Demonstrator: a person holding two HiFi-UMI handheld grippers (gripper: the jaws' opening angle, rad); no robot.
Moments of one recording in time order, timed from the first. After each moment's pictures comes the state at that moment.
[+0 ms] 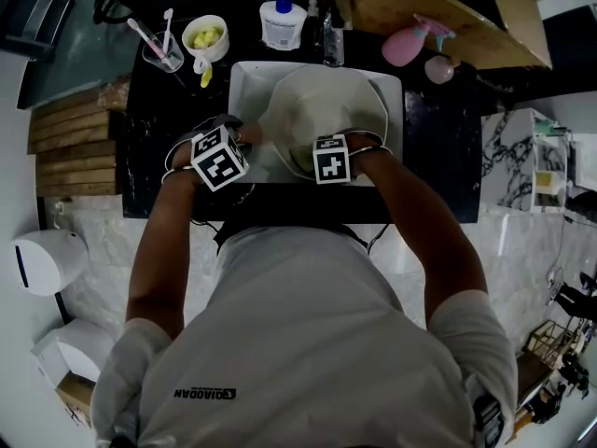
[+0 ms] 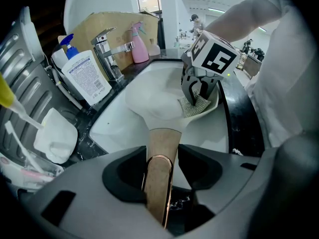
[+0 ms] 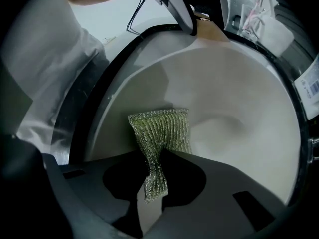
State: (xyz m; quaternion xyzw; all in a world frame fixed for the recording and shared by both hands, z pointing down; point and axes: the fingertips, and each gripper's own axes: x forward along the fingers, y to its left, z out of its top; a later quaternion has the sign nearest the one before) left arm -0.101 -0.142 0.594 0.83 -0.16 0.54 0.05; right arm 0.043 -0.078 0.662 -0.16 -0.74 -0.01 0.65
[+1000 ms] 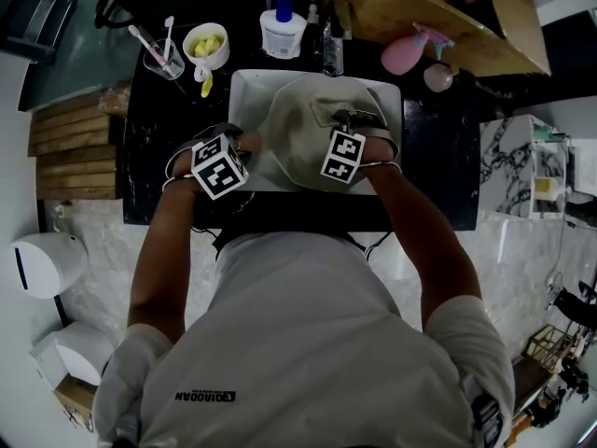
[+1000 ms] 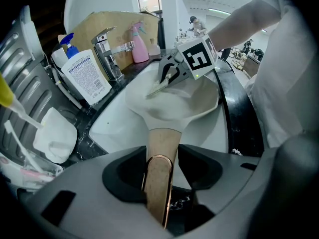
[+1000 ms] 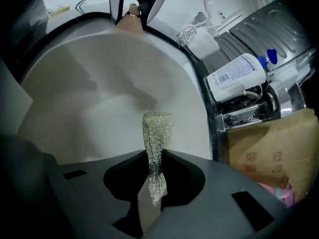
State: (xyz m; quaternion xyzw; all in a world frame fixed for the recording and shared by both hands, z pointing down) left arm -0.101 -0.141 0.594 0.83 -0.16 0.54 0.05; right arm 0.092 -0.225 0.636 0.19 -0.70 -0.19 0.66
